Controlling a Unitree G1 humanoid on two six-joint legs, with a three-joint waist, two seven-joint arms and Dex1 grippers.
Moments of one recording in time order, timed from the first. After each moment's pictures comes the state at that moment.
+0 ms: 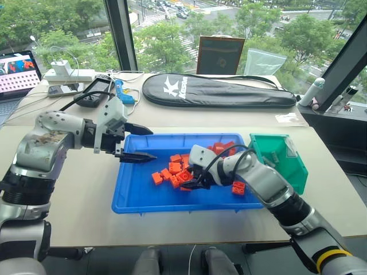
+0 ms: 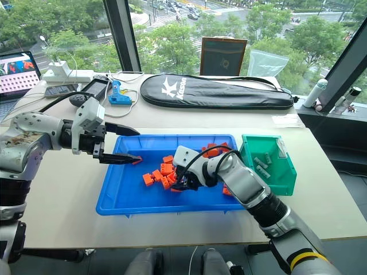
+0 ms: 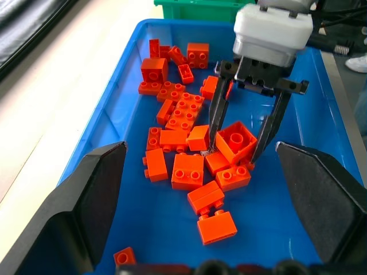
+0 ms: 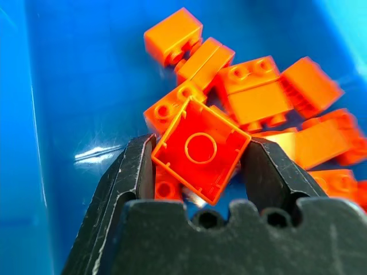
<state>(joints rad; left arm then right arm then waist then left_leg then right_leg) -0.74 0.89 -0.06 -0.03 -0.43 0.59 -1.35 -0.74 -0.56 0.46 -0.23 0.18 0.85 0.92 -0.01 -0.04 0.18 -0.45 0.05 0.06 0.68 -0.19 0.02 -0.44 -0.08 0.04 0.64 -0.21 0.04</state>
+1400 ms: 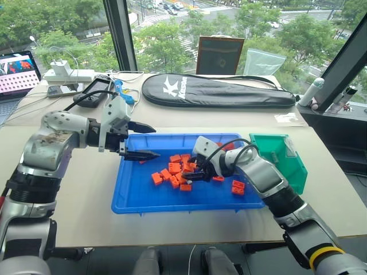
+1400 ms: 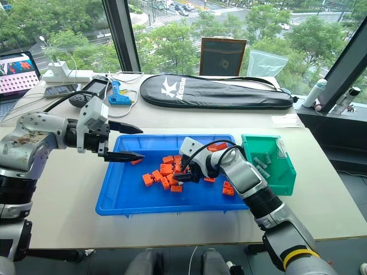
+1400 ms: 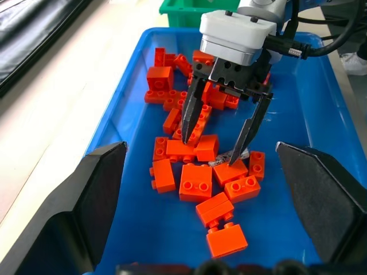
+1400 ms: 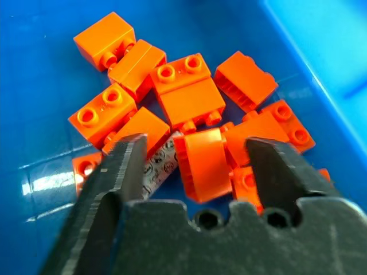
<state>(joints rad) -0.75 0.84 -0.07 0.00 -0.41 0.57 -1.33 -0.75 -0.43 0.45 0.06 0.10 0.64 0.92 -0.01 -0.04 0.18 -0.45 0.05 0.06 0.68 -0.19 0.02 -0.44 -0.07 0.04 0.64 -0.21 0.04</state>
